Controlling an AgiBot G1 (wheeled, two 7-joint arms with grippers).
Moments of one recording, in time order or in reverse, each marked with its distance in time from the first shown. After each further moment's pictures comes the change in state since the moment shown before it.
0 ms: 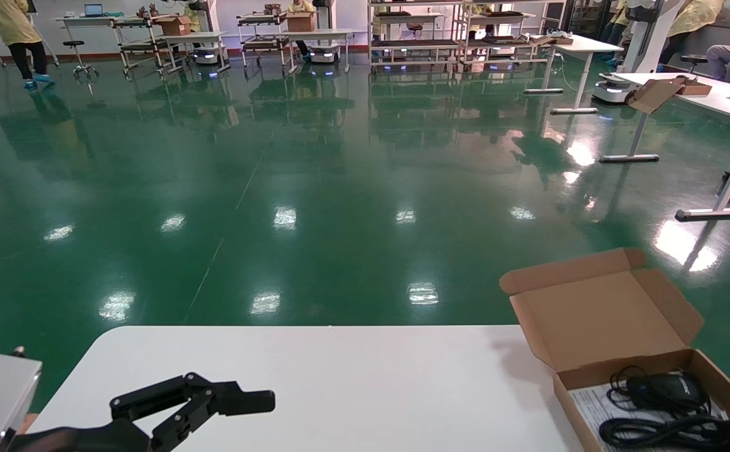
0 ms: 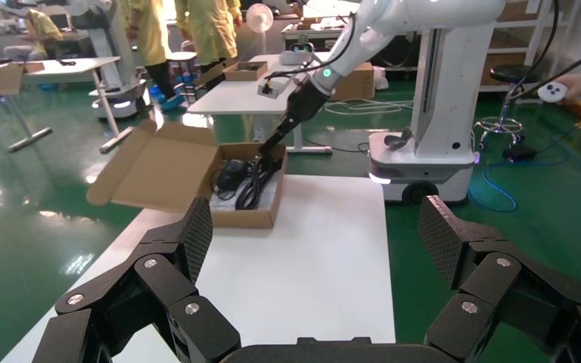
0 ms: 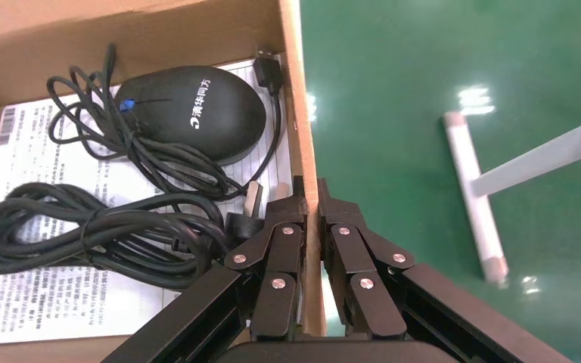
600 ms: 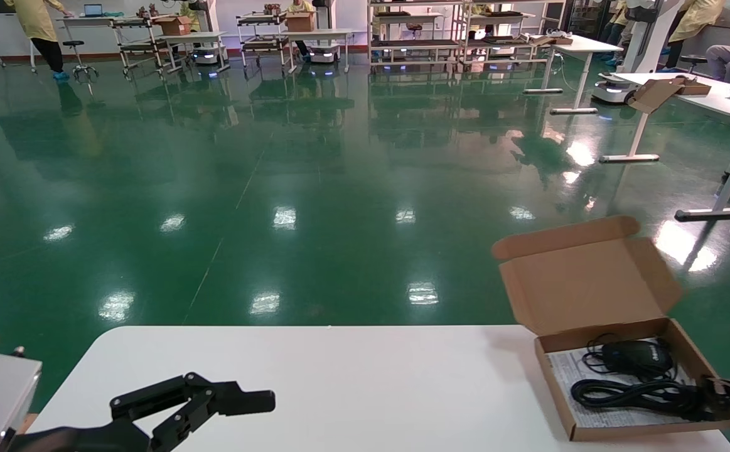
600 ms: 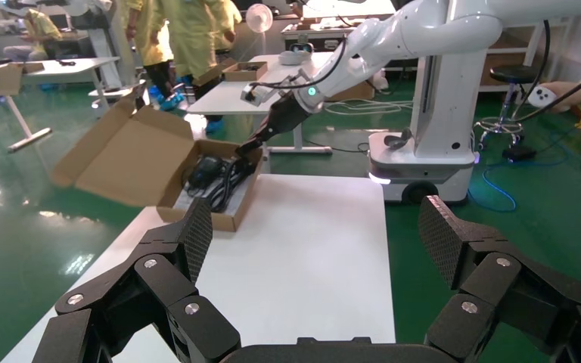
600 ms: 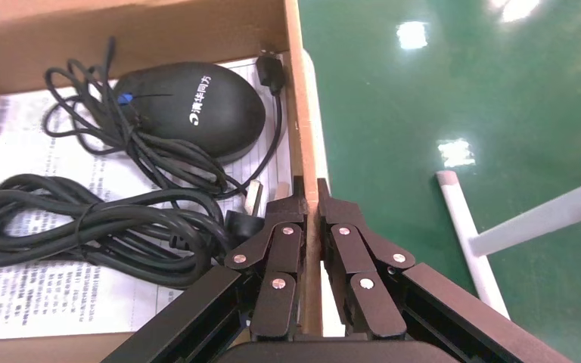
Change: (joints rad) left arm 0.000 0.000 0.000 0.000 0.000 0.000 0.000; right arm -0.118 -0.070 0.097 0.032 0.138 0.198 -0.149
